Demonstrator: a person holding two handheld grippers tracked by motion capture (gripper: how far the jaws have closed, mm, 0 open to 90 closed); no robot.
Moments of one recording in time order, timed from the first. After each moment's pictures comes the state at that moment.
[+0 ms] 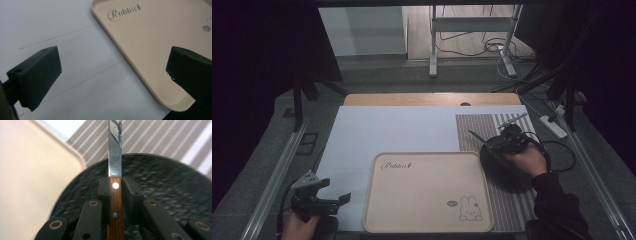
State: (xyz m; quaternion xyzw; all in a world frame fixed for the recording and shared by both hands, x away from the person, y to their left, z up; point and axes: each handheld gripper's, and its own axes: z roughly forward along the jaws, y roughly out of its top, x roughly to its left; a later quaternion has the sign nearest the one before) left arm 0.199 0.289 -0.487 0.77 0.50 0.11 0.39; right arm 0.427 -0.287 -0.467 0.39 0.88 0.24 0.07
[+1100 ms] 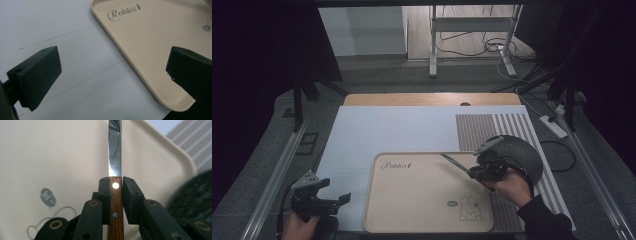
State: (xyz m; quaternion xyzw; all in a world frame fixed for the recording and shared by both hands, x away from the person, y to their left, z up) left arm 0.199 0.288 -0.487 0.77 0.50 0.11 0.39; right arm 0.338 -0.211 -0.467 0.31 0.91 0.26 0.05
